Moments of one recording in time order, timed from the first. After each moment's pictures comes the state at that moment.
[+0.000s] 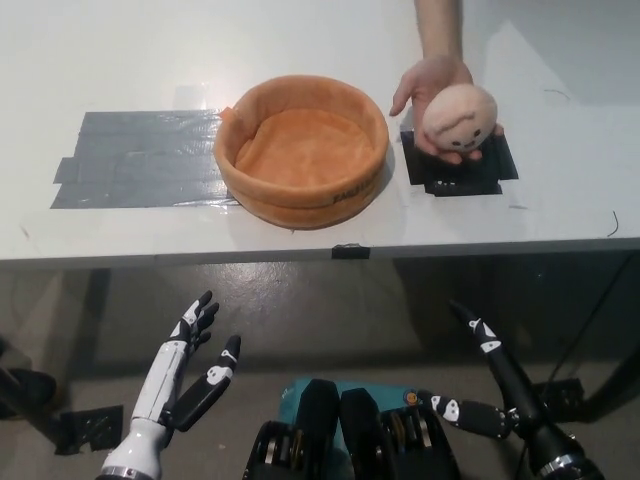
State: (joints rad) left_arm -0.02 0.14 -0.09 -0.05 0.19 0.01 -0.03; right_arm -0.08 -0.15 0.20 0.16 -0.24 -0.19 0.01
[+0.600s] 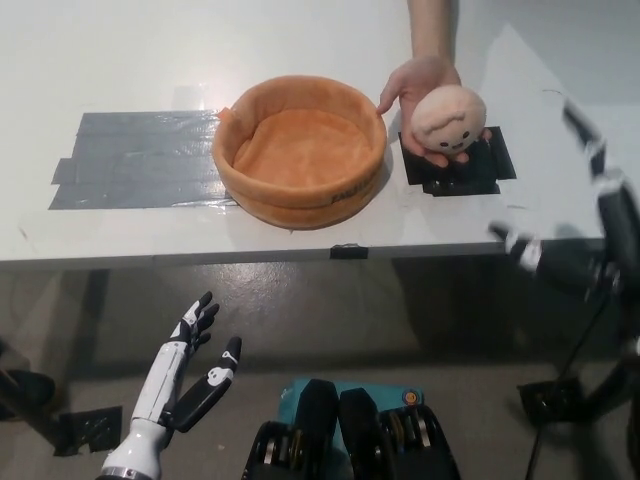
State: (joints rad) left_arm -0.02 0.14 -0.09 -0.05 0.19 0.01 -0.03; right_arm -0.38 -0.24 0.02 -0.24 -0.35 0.02 0.00
